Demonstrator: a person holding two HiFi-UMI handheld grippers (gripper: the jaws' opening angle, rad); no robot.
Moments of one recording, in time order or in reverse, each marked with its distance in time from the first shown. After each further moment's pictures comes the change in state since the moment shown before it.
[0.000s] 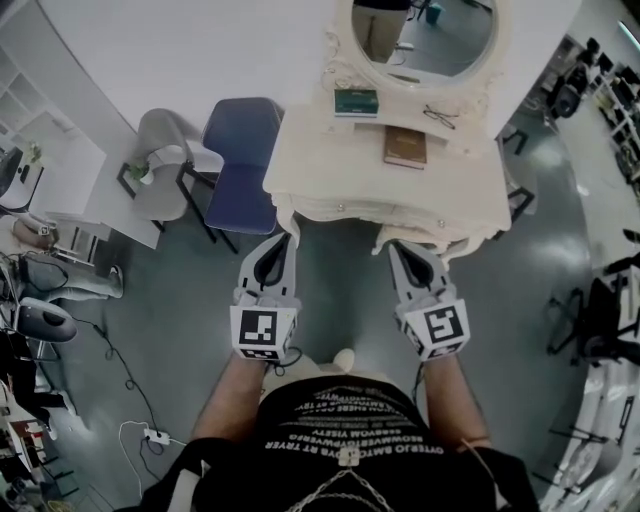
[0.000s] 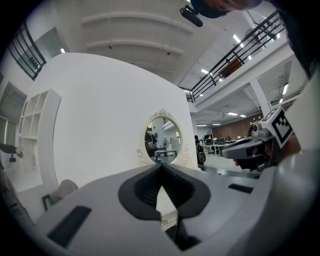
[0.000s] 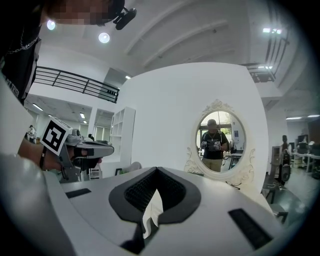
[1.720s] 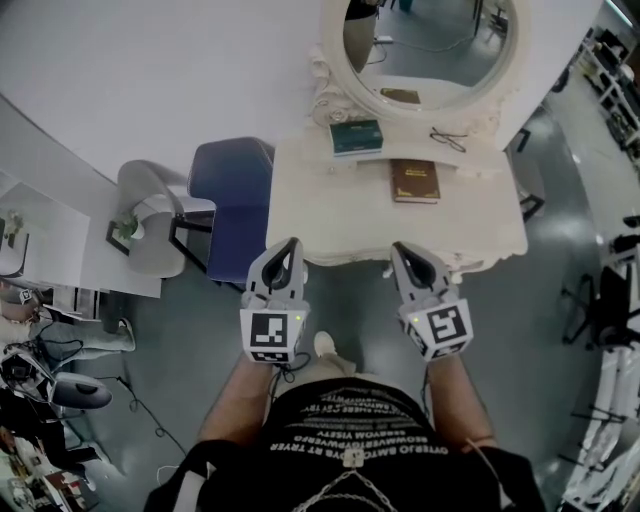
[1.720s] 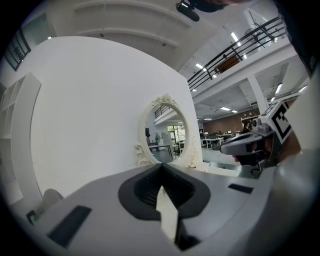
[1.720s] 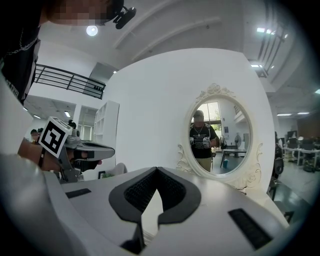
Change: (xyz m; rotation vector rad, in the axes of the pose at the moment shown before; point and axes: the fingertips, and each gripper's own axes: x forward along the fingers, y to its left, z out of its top) left arm 0.194 0.105 -0.010 0.047 0.055 -0.117; right arm 0.183 -0.084 -0.001 0.039 0.058 -0.105
